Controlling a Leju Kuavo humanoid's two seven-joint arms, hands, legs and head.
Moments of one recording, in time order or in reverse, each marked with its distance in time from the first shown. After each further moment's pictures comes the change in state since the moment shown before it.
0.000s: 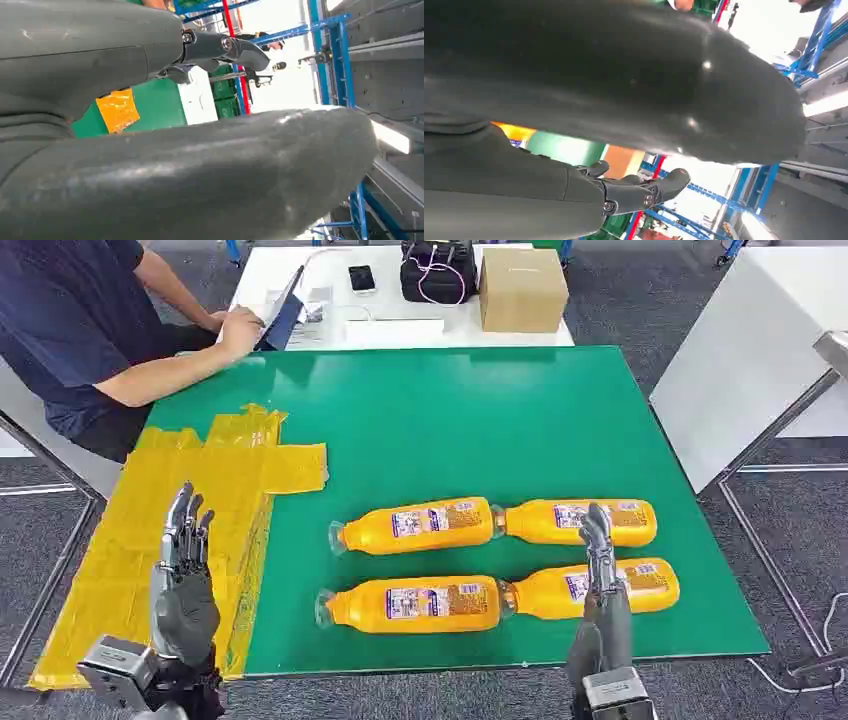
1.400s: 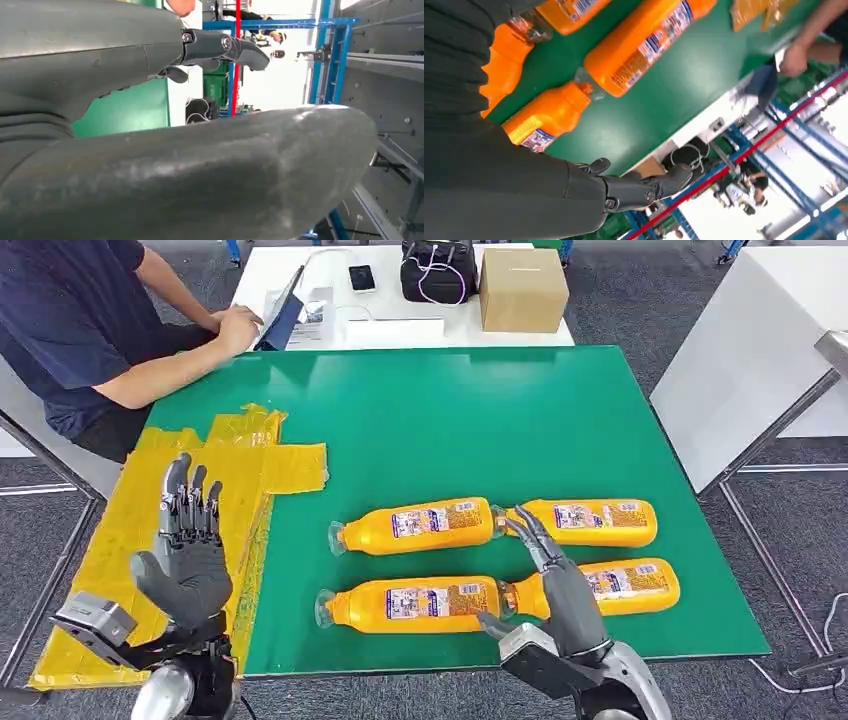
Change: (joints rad) left arm -0.125 0.000 -0.035 0.066 0.257 -0.033 0.017; right arm -0.136 -0.160 0.068 0.080 0.319 0.211 0.298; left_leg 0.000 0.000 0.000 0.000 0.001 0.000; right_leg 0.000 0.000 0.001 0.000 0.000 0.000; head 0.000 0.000
